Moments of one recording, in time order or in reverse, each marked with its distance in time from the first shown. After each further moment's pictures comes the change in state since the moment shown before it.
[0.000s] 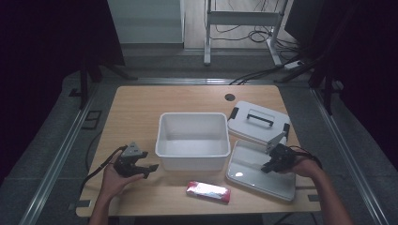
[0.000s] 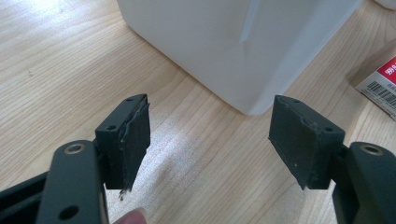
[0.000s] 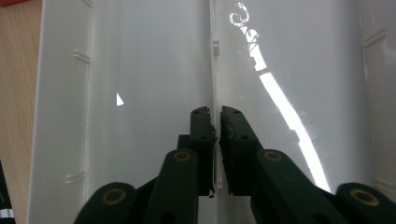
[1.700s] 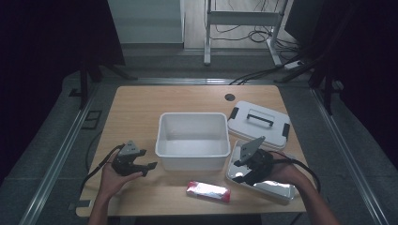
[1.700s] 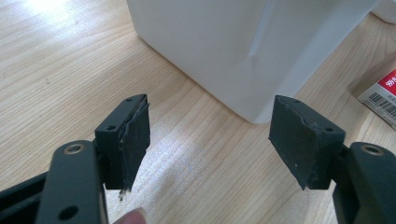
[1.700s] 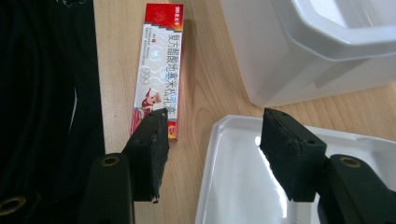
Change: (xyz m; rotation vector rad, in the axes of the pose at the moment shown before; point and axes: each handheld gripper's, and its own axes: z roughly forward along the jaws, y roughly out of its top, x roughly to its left) left arm 0.004 0.002 -0.005 -0.029 0.015 -0.007; right arm 0.098 0.092 -0.021 -0.162 -0.019 -0.223
